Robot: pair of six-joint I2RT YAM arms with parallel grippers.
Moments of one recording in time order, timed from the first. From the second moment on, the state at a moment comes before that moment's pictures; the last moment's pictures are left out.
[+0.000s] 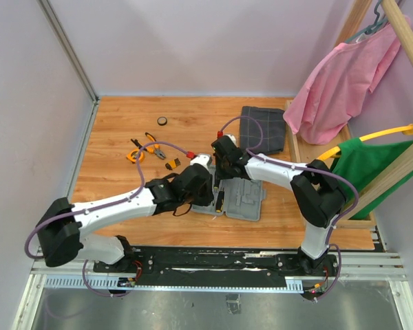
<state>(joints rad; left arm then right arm) -1.00 1.33 0.85 -0.33 -0.23 -0.66 0.75 1.82 1.17 -0.30 0.13 0.56</state>
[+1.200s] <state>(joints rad) -0.47 1.06 0.70 -0.33 -0.32 -0.61 0.82 1.51 1.13 -0.43 -0.02 0.27</state>
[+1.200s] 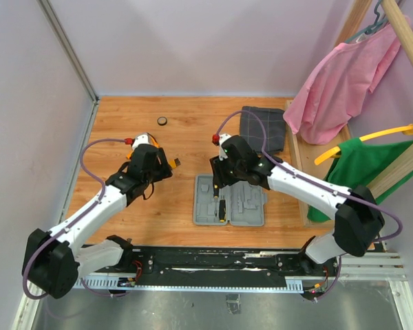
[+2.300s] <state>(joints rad) -0.15 1.79 1.22 -0.19 -0.41 -0.64 0.81 1.32 0.79 -0.40 -0.02 0.33</state>
